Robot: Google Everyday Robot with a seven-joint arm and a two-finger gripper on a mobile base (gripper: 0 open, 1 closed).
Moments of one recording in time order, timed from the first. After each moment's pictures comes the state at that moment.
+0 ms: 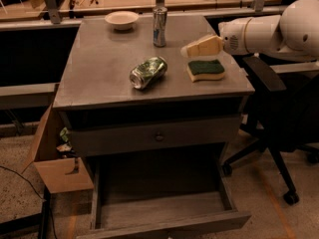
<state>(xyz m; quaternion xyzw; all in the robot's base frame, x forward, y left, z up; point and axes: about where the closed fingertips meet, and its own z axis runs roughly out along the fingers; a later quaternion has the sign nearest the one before) 0.719 -0.129 0.951 -0.34 0.74 0.22 0.53</state>
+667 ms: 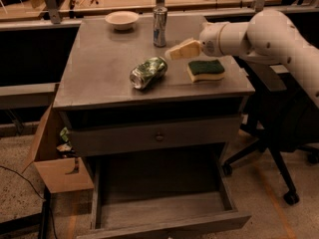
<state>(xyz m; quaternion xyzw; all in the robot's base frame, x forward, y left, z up) 0.767 -0.089 0.923 -0.36 0.73 0.18 0.56</state>
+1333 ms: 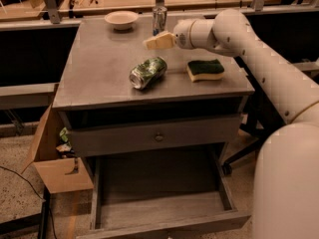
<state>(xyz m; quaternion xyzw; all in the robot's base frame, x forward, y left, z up) 0.841 -0.022 0.912 -0.34 0.72 0.23 0.56</state>
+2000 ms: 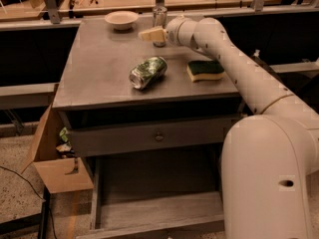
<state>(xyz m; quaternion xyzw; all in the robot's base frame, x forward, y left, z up) 0.923 -0.012 0.908 -0.28 0.70 0.18 0.63</state>
